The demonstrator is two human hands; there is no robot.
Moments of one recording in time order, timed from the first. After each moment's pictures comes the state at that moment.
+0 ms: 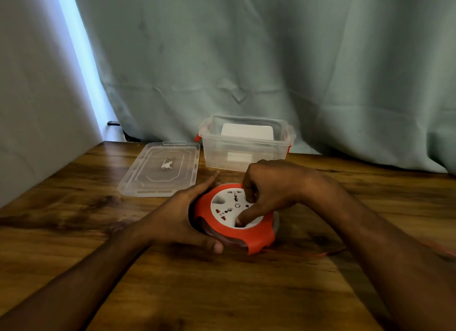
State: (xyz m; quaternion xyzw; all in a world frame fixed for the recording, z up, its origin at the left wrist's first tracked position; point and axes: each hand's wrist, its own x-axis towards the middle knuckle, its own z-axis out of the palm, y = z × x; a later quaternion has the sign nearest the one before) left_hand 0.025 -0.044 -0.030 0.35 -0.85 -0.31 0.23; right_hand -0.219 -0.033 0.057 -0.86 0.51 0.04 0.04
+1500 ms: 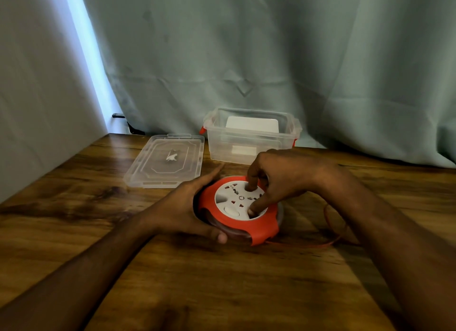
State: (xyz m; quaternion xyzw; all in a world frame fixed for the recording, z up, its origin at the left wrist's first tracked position) left_hand 0.027 -0.043 -0.029 0.36 -0.85 -0.31 0.22; right_hand -0.227 -0.038 0.060 -0.86 0.51 0.04 0.03
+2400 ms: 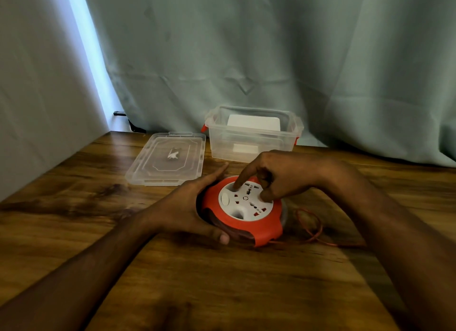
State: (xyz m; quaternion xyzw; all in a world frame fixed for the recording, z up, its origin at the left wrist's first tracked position) left_hand 0.024 -0.038 -0.025 0.36 -0.86 -0.30 0.20; right_hand -0.229 -0.038 0.064 -0.87 0.45 0.04 0.17
